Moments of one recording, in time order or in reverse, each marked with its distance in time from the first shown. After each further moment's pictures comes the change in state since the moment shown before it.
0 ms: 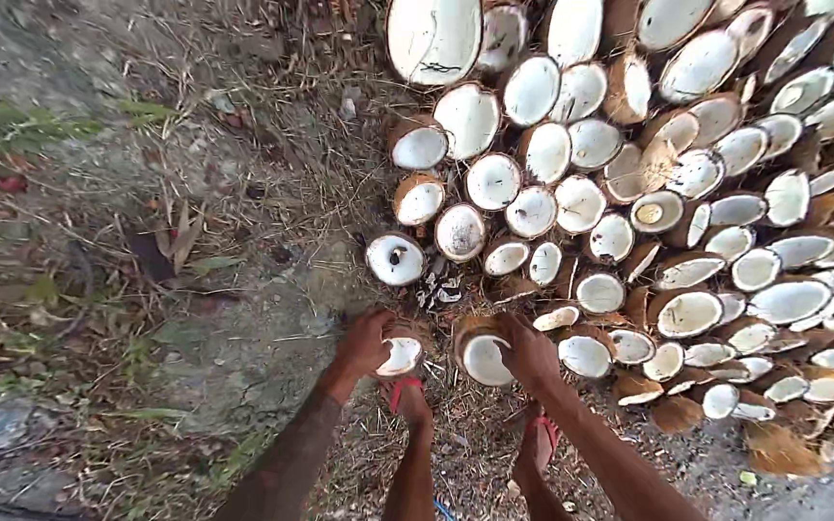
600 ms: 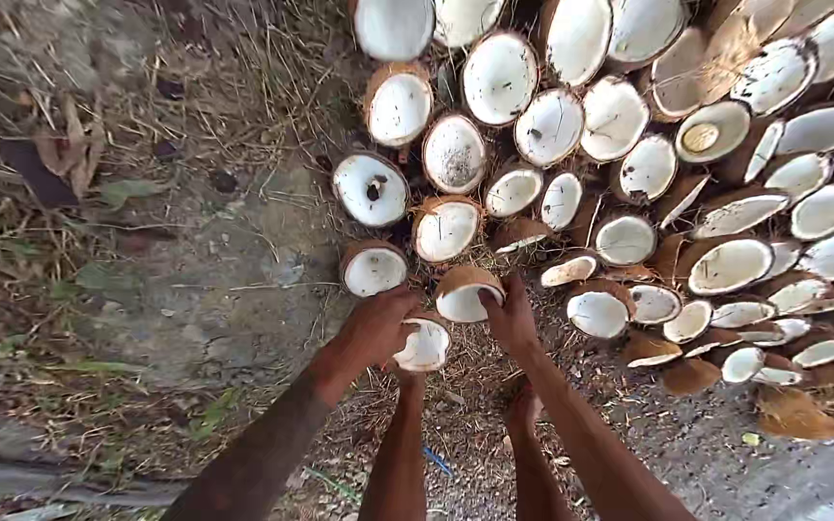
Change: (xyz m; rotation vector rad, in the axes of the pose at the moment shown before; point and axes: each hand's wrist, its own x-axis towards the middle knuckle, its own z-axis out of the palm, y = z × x) left_hand -0.017 0.042 0.046 0.132 -0.142 0.193; right_hand 0.015 0.016 0.079 0.741 0.132 0.018
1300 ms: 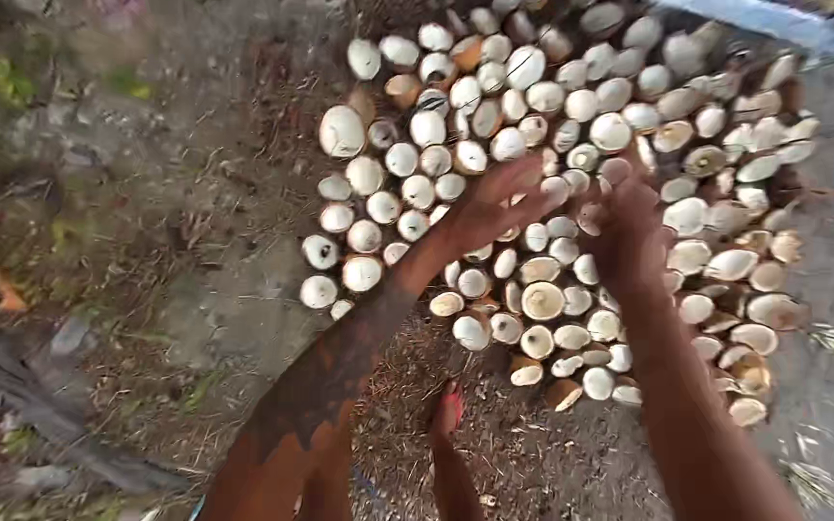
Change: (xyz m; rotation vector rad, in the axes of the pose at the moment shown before) left_hand -0.067 0.501 -0.099 -0.625 0.416 0.619; right_hand -0.173 -0.104 -0.471 0.516 0.125 -0.551
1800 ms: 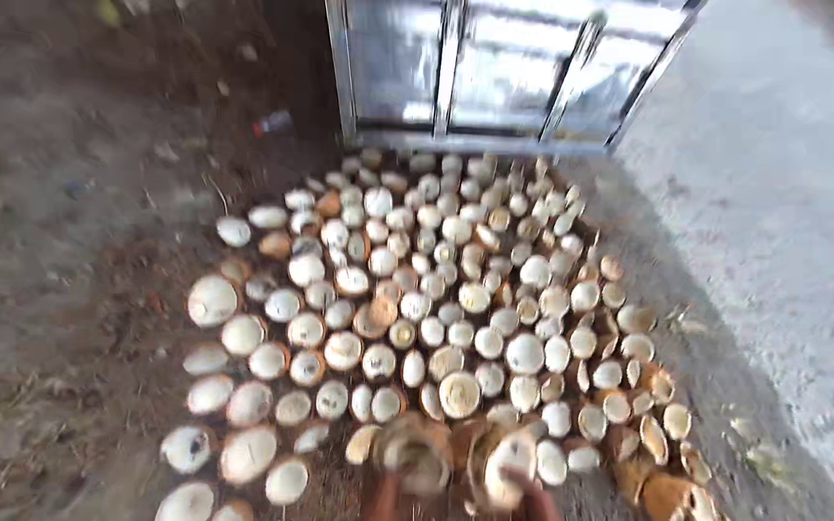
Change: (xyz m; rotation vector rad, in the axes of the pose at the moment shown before) left_hand -0.106 -0.180 0.192 -0.508 0.410 -0.718; right_hand -0.203 0.219 -0.097 0.636 0.441 0.534
